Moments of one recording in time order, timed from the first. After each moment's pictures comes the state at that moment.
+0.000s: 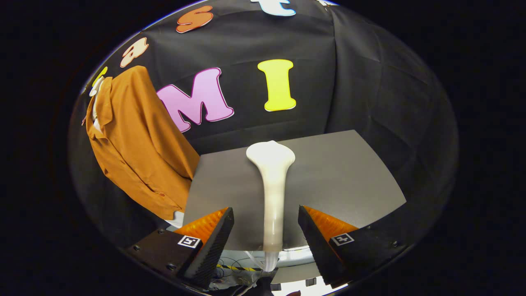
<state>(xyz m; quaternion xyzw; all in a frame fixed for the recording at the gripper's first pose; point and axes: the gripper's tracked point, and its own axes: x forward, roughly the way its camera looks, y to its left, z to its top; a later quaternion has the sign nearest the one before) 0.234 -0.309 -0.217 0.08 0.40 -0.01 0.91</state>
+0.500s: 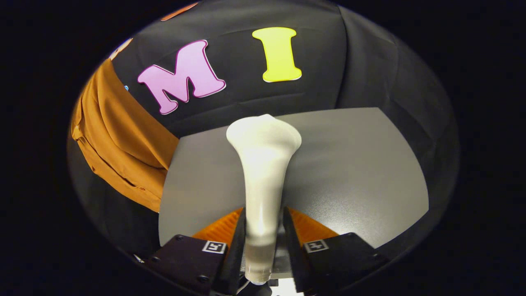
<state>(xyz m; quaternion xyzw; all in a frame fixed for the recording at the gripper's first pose) 0.256 -0.300 -0.296 0.11 0.49 0.02 0.86</state>
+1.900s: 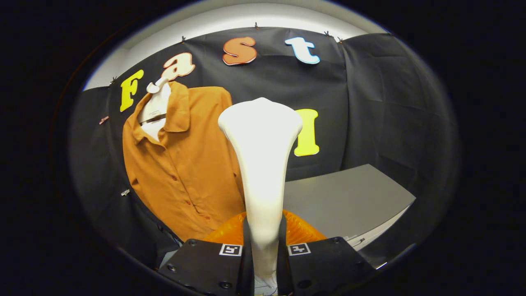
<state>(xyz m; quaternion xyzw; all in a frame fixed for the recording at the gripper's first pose) 0.175 -0.125 -0.119 0.06 0.17 -0.01 0.98</state>
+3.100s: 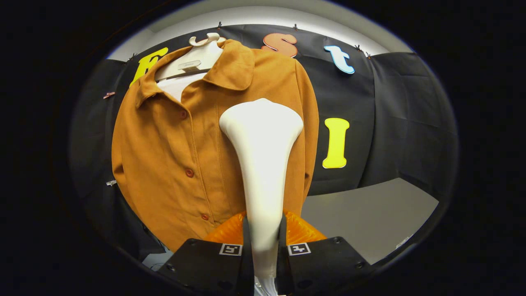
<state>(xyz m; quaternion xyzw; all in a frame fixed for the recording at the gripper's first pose) 0.279 -0.012 -0.208 0.01 0.14 -0.01 0.99</state>
